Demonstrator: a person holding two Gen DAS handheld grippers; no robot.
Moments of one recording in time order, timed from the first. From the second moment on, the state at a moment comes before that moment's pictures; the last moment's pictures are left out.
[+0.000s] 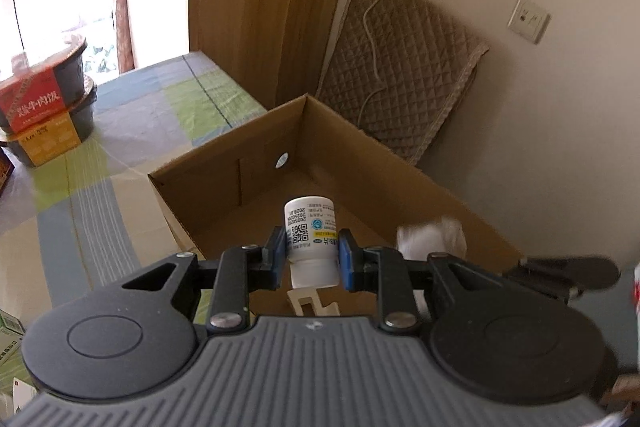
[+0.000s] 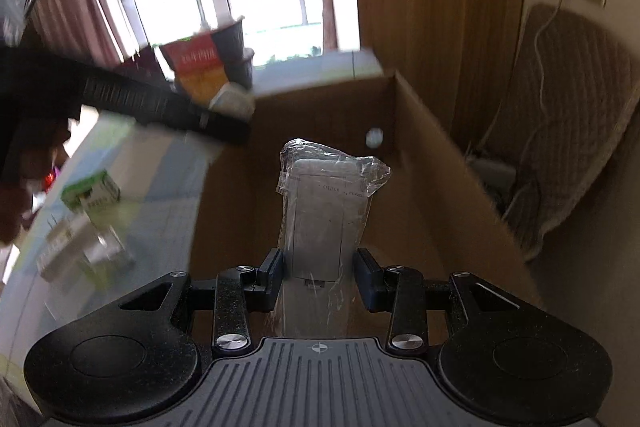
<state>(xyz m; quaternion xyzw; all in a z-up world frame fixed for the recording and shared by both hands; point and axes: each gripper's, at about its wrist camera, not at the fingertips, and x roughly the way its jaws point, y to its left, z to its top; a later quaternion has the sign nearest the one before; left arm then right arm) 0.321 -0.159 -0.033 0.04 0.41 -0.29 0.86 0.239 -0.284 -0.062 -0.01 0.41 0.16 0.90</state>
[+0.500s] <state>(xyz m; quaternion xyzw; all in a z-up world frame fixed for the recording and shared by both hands) 0.340 -0.172 -0.065 0.06 0.44 -0.29 0.85 0.266 -0.280 -0.098 -0.01 0.52 0.15 0.84</state>
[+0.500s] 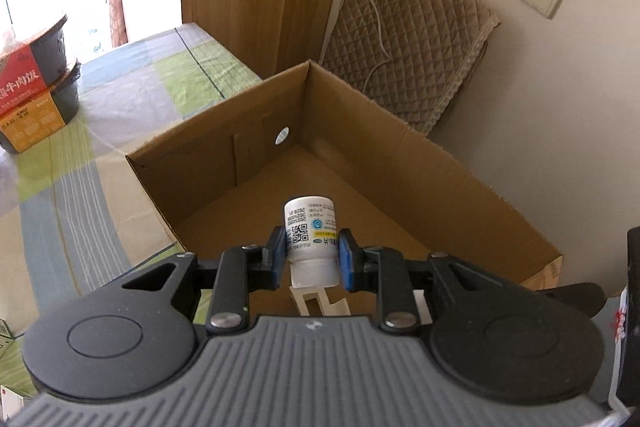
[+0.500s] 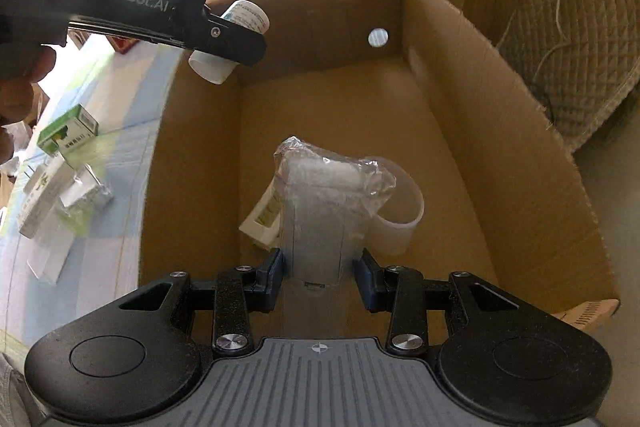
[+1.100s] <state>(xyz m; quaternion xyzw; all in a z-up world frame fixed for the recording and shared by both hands) 0.360 -0.183 -0.096 0.11 0.47 -0.28 0.83 0.303 -0.274 -0.117 -0.01 0.56 0.12 0.82</state>
